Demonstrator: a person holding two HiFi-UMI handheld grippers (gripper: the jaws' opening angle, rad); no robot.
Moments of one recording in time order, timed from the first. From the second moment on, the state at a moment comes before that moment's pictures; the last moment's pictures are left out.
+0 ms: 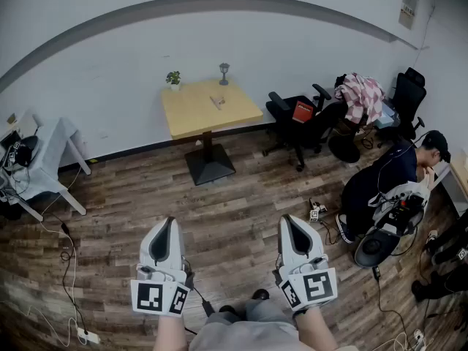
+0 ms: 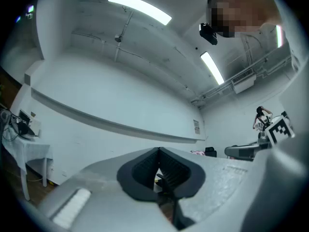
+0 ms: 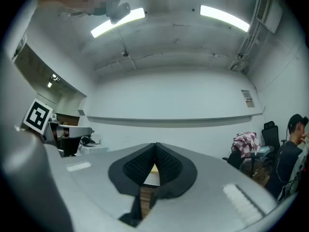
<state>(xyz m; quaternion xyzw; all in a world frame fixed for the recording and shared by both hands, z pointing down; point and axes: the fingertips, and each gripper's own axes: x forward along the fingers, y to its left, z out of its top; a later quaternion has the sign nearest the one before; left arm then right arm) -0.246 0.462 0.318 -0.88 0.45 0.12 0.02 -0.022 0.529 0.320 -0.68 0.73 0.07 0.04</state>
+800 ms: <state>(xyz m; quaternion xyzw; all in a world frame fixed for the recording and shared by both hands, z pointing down) -0.265 0.464 0.310 -0.89 0.44 0.14 0.03 -0.036 0.532 0.310 -0.69 0.72 0.08 0.06</state>
